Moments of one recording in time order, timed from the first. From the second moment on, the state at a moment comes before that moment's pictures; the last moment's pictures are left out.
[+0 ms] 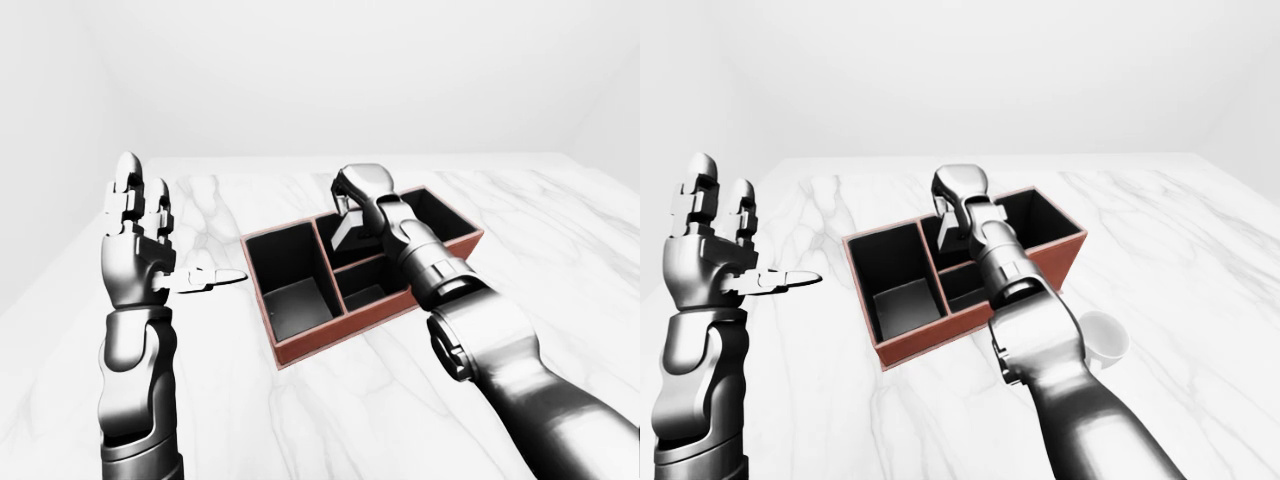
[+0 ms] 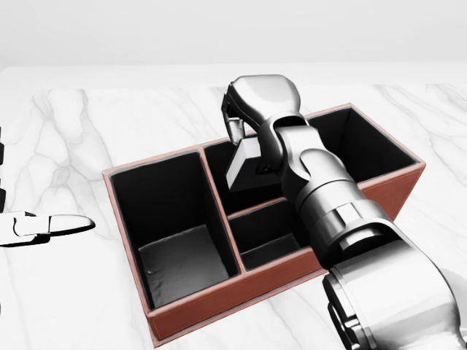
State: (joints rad) left arm -0.17 0.18 0.29 -0.38 -0.22 0.09 -0.06; right arm -1.27 -0.08 0.10 1.31 -1.14 -0.07 -0.16
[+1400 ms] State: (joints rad) left arm -0.17 0.18 0.29 -0.40 -0.23 0.09 -0.06; right arm -1.23 -0.06 0.09 1.35 -1.21 -0.09 -0.27
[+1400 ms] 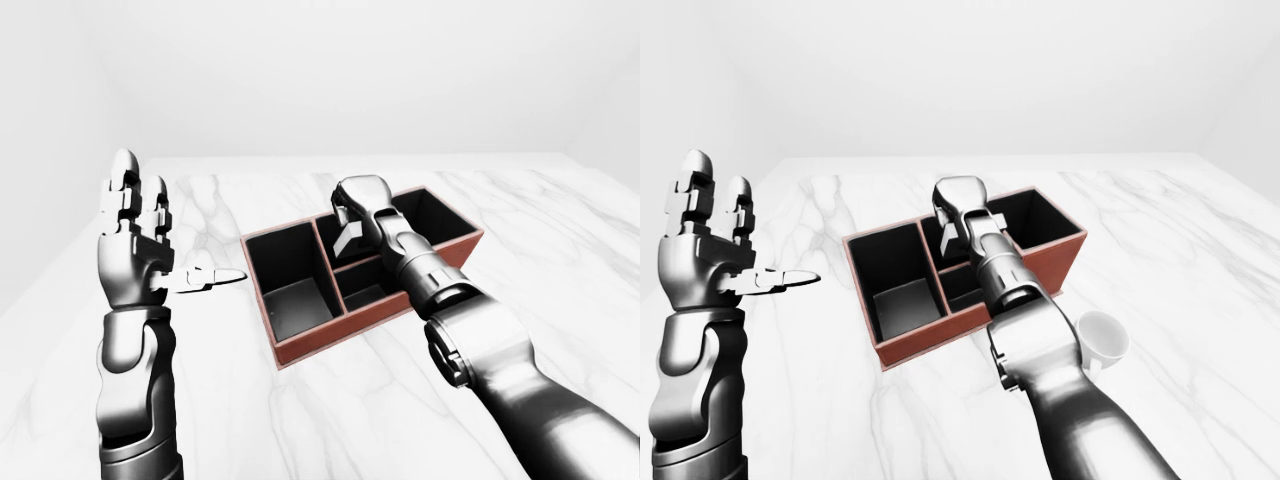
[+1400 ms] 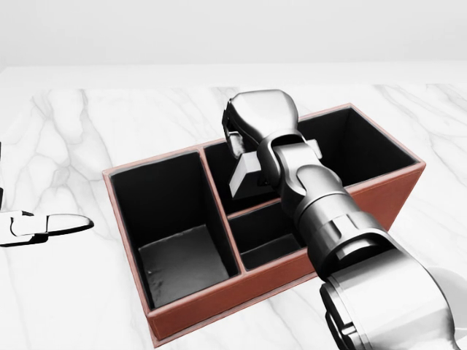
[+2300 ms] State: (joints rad) left arm -0.16 0.18 0.29 -0.40 -0.22 0.09 -0.06; right arm -1.24 -0.06 0.09 1.33 -1.25 -0.09 -0.31
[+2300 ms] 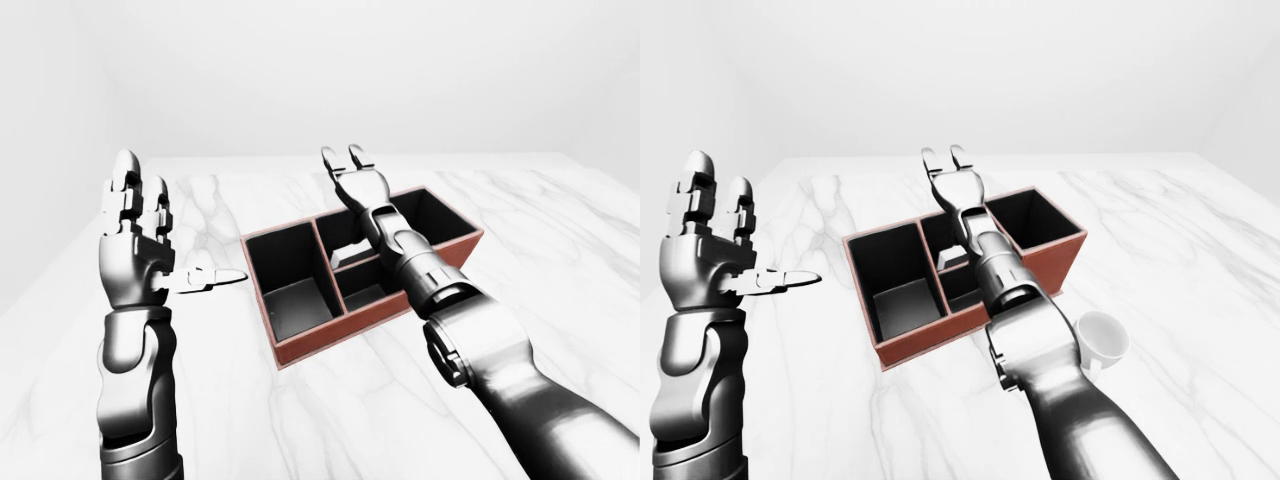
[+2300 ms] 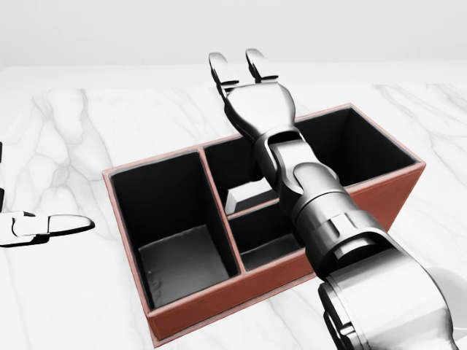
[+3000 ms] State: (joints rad) left arm -0.17 0.18 0.29 -0.39 -0.22 0.09 -0.06; right arm -1.25 -0.10 0.07 1.26 -1.14 -0.09 -0.28
